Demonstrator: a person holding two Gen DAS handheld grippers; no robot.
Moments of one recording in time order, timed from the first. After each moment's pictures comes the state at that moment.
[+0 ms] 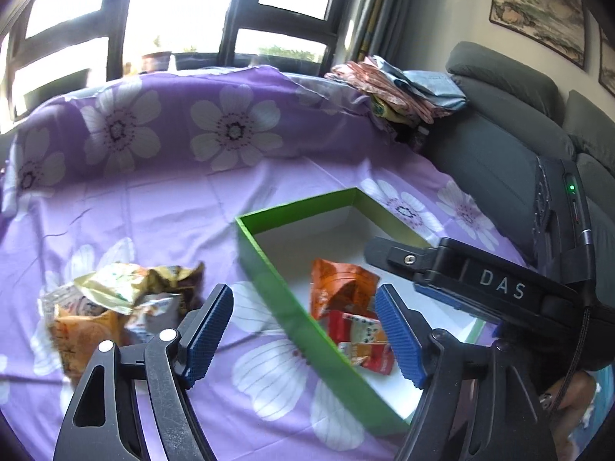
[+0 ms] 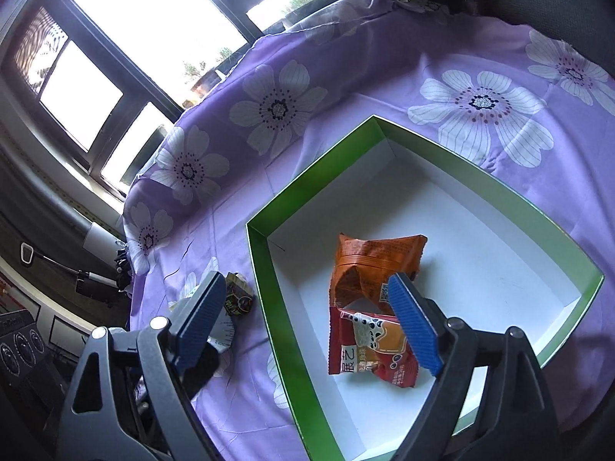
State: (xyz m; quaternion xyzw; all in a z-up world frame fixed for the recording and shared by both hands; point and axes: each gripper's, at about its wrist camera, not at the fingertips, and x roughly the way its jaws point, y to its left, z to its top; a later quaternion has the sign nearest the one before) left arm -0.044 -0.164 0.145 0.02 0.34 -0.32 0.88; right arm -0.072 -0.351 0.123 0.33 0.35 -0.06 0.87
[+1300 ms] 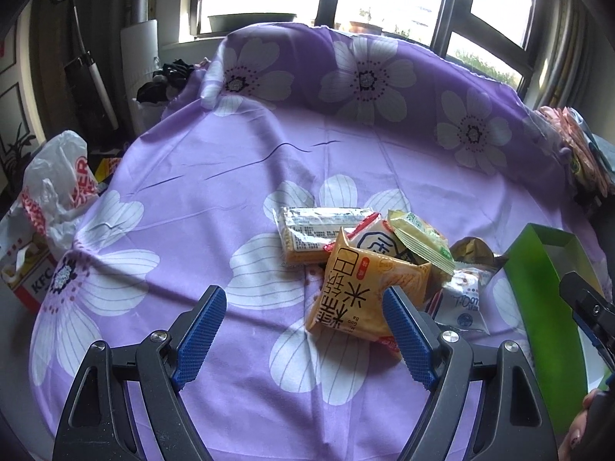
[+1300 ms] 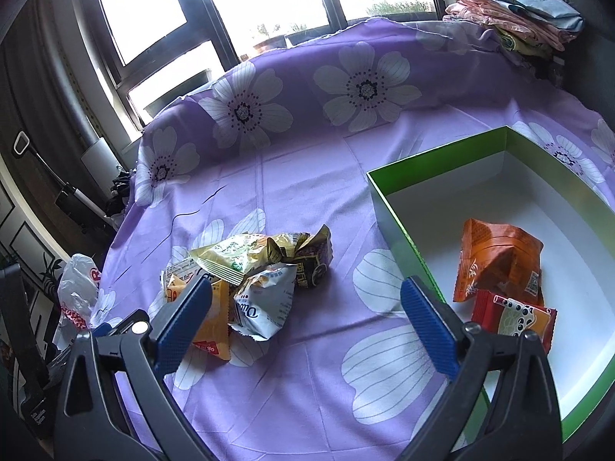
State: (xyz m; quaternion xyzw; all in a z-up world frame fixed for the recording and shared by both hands) left arm 0.008 0.020 0.079 -0.06 0.40 -0.03 0.91; right arm -0.021 -0.218 0.110 0.18 0.35 -0.02 0.92
